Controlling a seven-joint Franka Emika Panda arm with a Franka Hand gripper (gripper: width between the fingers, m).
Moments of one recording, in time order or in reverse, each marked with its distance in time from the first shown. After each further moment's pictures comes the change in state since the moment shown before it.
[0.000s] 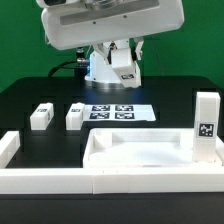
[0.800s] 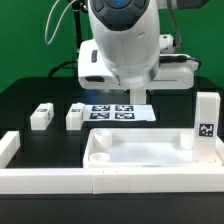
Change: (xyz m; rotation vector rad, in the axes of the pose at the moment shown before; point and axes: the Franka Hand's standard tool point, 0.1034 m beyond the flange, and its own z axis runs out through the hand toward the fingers) arm -0.061 0.002 0.113 -0.141 -0.555 0.050
